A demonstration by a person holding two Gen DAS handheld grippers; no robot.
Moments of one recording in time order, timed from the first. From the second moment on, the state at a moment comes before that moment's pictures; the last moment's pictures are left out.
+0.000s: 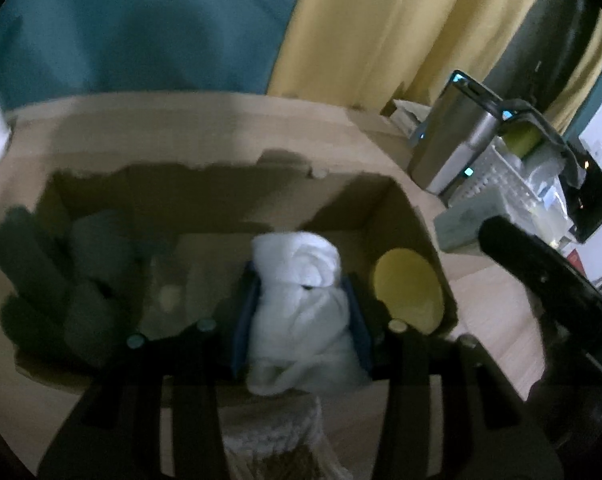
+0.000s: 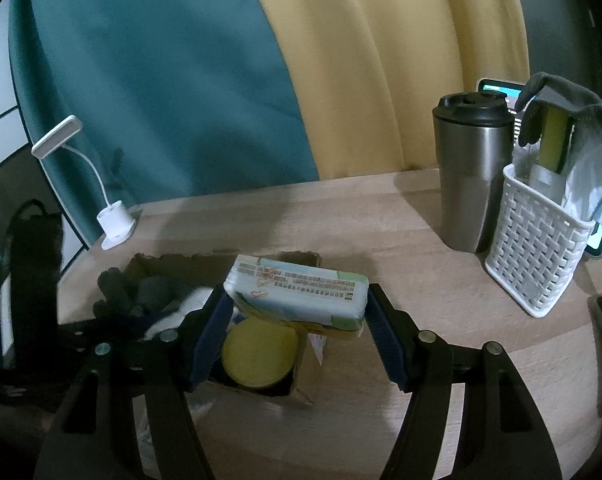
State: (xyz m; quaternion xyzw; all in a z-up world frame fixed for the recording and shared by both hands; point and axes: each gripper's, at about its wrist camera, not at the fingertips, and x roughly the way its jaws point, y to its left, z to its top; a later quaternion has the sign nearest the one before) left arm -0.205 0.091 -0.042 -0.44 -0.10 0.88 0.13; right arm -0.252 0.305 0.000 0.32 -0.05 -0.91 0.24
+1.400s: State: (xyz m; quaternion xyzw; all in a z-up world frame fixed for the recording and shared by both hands) left arm -0.184 0.055 -0.031 -0.41 -0.05 0.90 0.13; right arm -0.266 0.257 0.000 0.34 -0.01 -0.91 0.24
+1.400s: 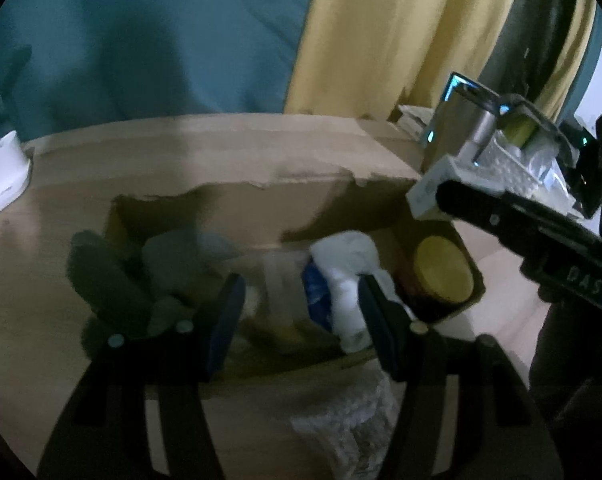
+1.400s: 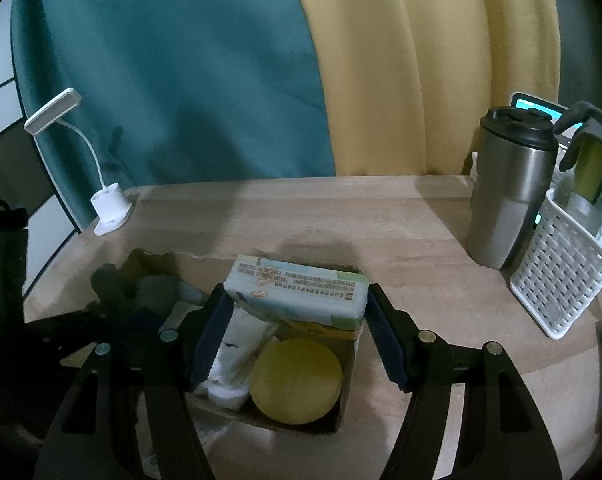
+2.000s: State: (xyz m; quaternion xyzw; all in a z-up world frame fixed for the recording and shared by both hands) left arm -0.197 0.038 -0.033 -0.41 -0.07 0.90 0.12; right arm -0.286 0.243 -0.010 0.35 0.00 -0.91 0.23
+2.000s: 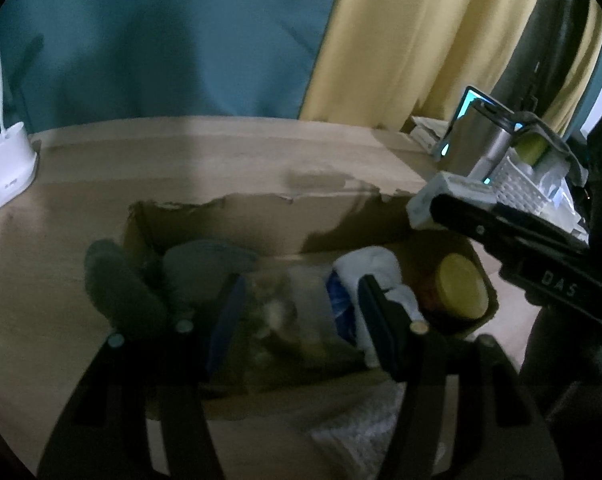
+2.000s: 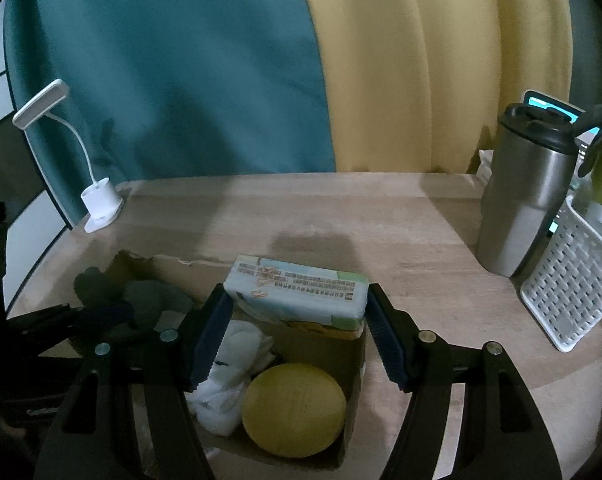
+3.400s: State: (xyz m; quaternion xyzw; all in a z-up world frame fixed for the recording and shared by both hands) left arm -0.186 0.030 -0.024 -0.39 -0.07 0.91 0.12; right arm -0.279 0.240 -0.015 0.34 0.03 -0.92 0.21
